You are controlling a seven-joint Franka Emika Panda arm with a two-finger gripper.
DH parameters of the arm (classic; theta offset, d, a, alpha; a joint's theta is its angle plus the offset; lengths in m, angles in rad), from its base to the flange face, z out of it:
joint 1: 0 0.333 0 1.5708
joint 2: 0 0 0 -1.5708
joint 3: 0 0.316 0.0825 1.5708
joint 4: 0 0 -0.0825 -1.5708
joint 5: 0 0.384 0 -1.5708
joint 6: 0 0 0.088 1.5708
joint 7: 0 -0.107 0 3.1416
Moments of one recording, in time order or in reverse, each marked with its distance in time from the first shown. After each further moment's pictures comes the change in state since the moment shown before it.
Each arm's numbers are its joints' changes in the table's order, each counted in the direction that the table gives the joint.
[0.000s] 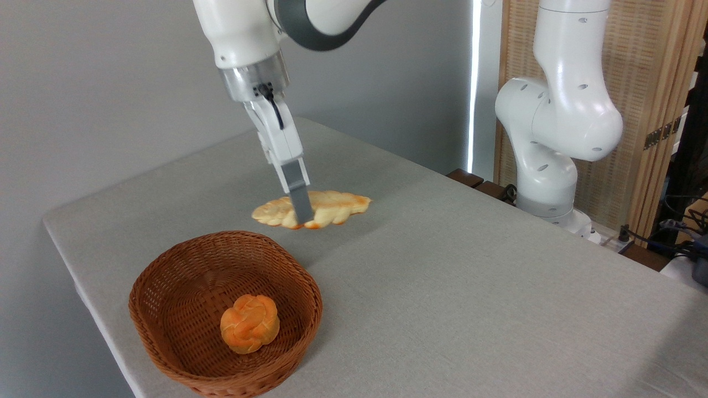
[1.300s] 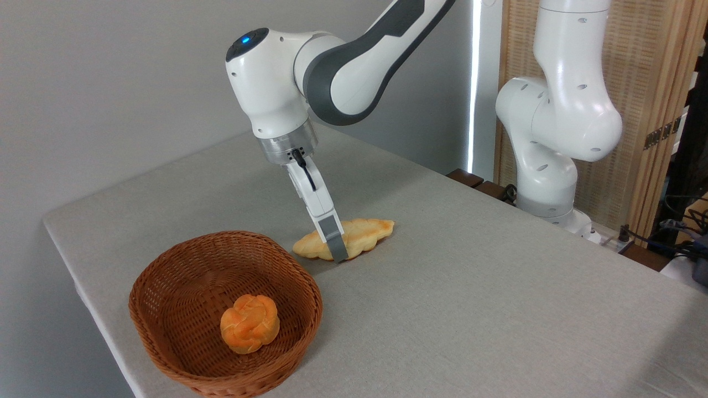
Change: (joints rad) arm -0.022 0.008 -0.033 -0.302 -0.044 -0.182 -0.001
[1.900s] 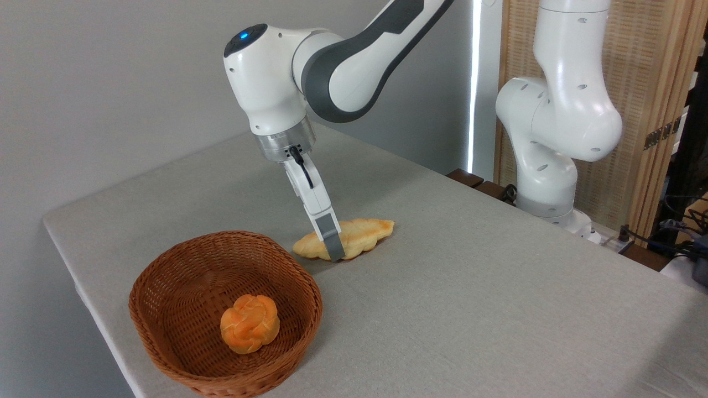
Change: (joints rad) arm 0.000 0.000 0.000 0.009 0.000 0.000 0.000
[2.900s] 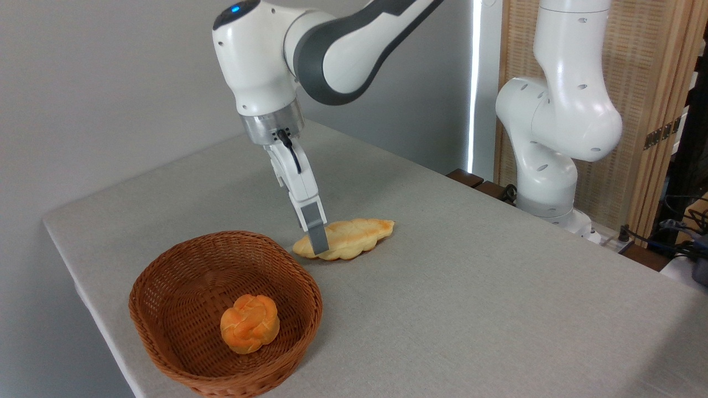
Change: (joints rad) arm 0.001 0.001 0.017 0.072 0.000 0.004 0.008
